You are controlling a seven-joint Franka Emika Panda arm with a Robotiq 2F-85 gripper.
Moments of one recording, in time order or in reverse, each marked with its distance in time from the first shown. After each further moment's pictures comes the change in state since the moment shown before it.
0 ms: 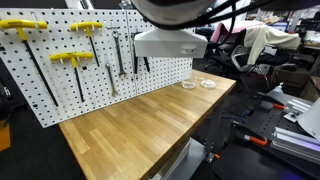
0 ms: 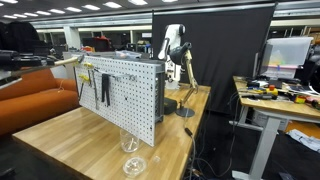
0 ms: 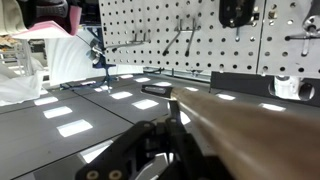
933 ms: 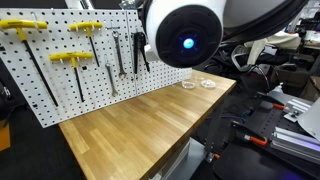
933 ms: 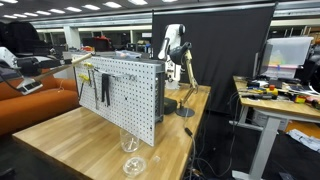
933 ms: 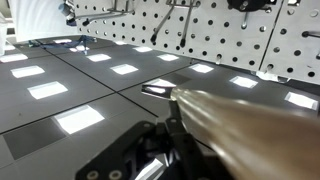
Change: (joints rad) arm -0.066 0.071 -0.054 -0.067 -0.277 -0.043 -0.008
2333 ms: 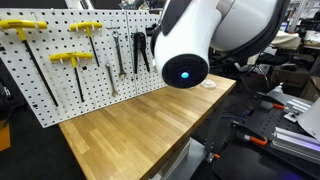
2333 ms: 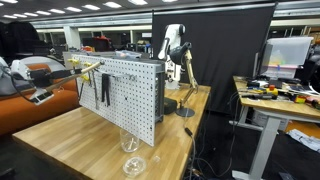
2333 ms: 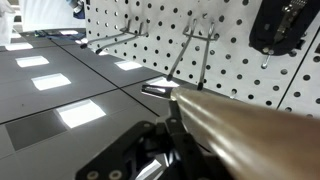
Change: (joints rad) arm -0.058 0.115 -0.022 -0.006 -0.062 -0.043 0.053
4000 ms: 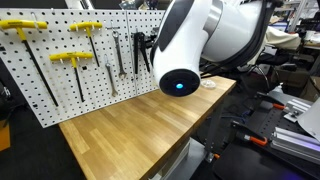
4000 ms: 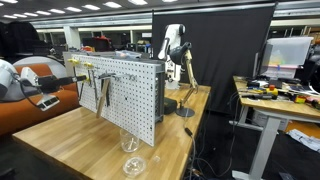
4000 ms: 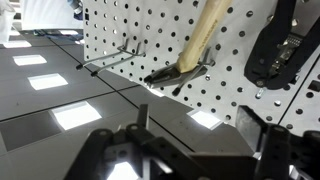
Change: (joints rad) arm -0.028 0.090 -0.016 0.035 -0.041 0.002 0.000
